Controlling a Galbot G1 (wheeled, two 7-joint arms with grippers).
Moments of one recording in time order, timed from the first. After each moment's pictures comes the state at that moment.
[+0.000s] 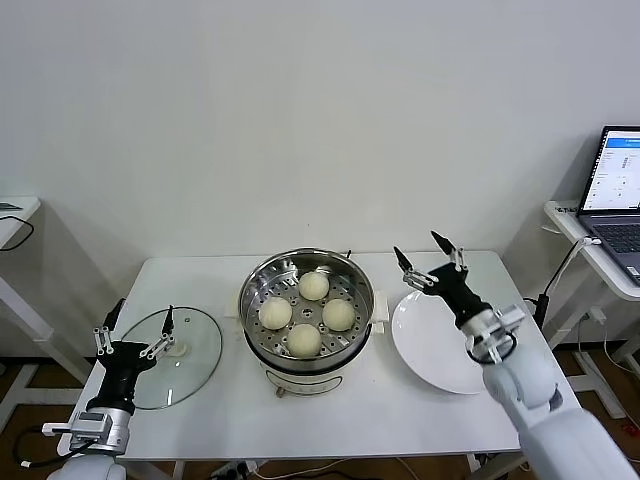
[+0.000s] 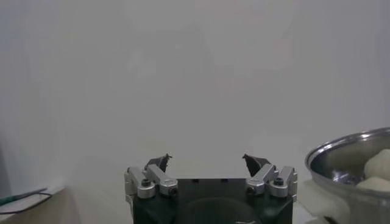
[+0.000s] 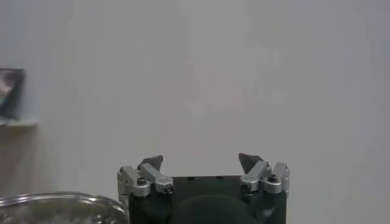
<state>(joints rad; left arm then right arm) 1.53 -1.41 -0.80 -2.03 0.02 -0.11 0.11 -1.14 0.99 0.40 1.83 0.51 0.13 -0.11</state>
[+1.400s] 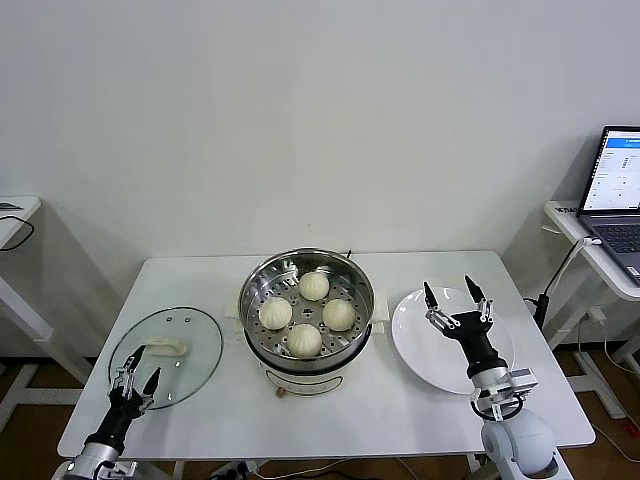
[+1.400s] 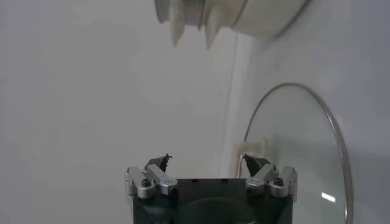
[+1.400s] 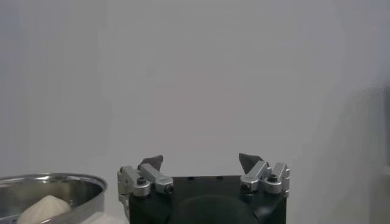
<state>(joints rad) 1.46 -1.34 -0.88 -1.58 1.26 -0.43 -0.20 -1.33 1.16 0.53 1.83 0.40 0.22 -0.06</state>
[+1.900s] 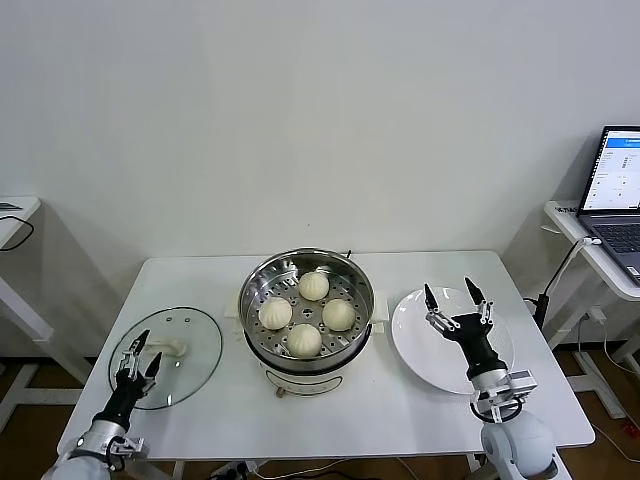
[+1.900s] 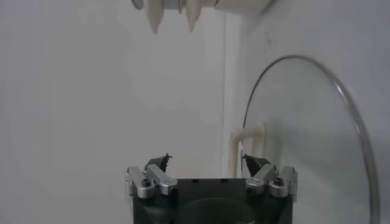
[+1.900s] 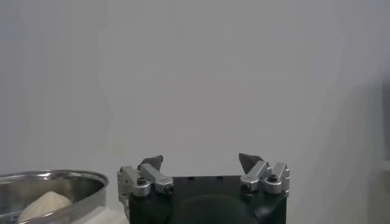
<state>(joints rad) 1.34 -1.33 -0.86 -1.49 1.34 -0.41 -0.22 -1.34 1.17 0.53 1.82 0.40 0.22 -0.06</state>
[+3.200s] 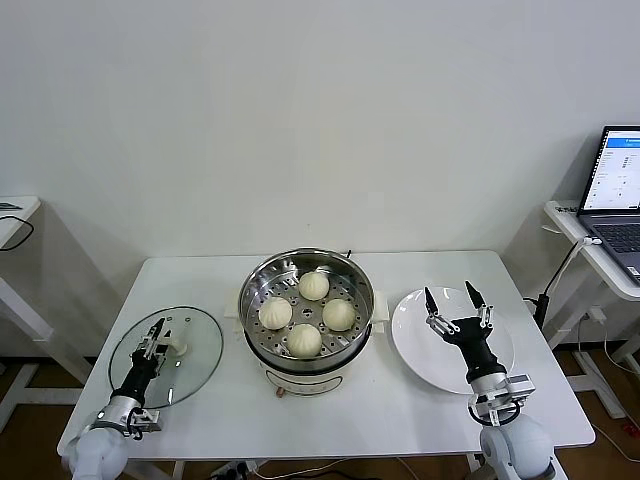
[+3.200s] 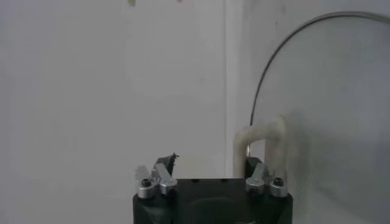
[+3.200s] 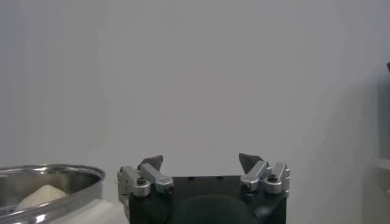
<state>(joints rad) 1.19 -1.31 -0.80 -1.31 1.39 -0.38 -0.26 -1.34 1.18 0.53 1.80 0.38 0.25 -0.06</state>
